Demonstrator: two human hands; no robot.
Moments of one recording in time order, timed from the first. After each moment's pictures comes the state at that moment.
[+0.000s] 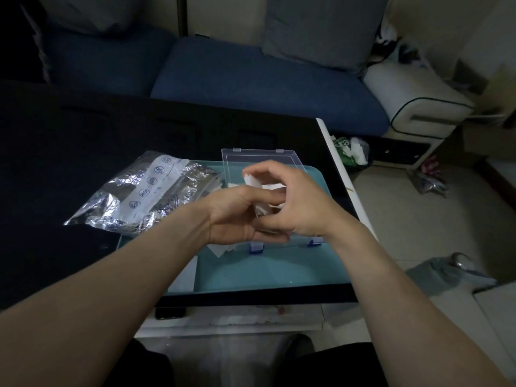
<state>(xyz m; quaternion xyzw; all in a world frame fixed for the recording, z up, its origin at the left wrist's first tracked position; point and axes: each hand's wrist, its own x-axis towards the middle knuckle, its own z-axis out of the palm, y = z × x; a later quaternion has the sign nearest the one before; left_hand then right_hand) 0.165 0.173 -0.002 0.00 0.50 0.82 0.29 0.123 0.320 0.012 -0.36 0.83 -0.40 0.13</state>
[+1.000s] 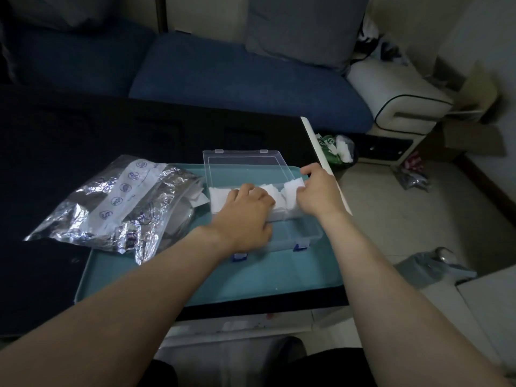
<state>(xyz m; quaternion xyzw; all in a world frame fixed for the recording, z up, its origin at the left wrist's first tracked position) 0.134 0.207 -0.046 0.13 0.98 0.14 0.00 0.051 0.360 -0.032 -0.03 0.96 -0.29 0.00</state>
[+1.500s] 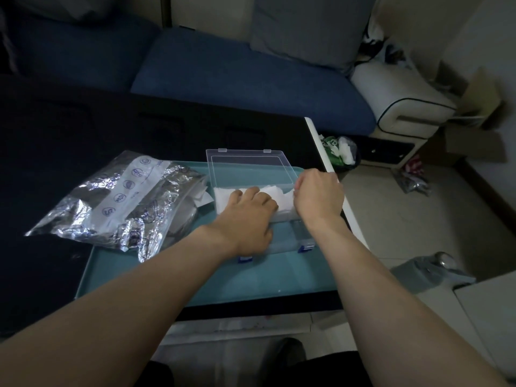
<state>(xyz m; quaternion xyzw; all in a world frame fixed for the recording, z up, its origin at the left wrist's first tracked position) 0.134 0.203 -0.053 0.14 0.98 0.11 0.01 0.052 0.343 -0.046 -0.03 0.99 -0.08 -0.13</state>
